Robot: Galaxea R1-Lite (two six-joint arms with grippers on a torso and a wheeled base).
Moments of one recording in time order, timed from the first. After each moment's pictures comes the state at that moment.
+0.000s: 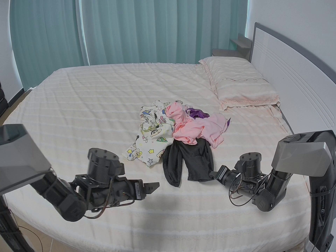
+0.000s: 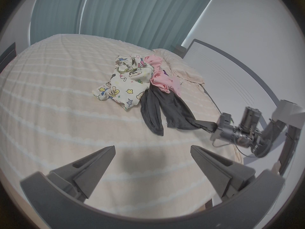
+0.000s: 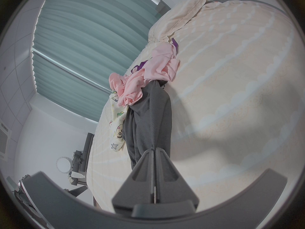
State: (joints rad) left arm -0.55 1.95 -0.56 -0.78 -0.03 -0.47; right arm 0.44 2.37 -0.67 -1.25 0.05 0.93
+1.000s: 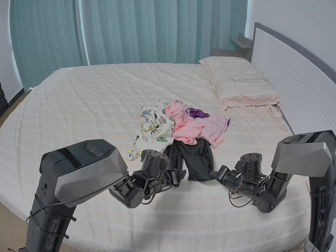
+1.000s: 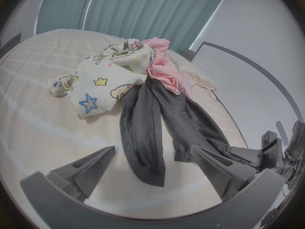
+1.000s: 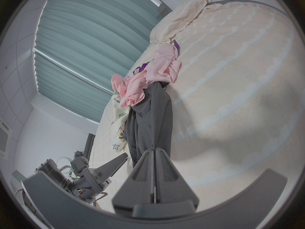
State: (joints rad) left arm -0.60 2.49 -1.15 -0.78 0.09 -0.56; right arm 0.45 2.37 -0.65 -1.29 0.04 0.93
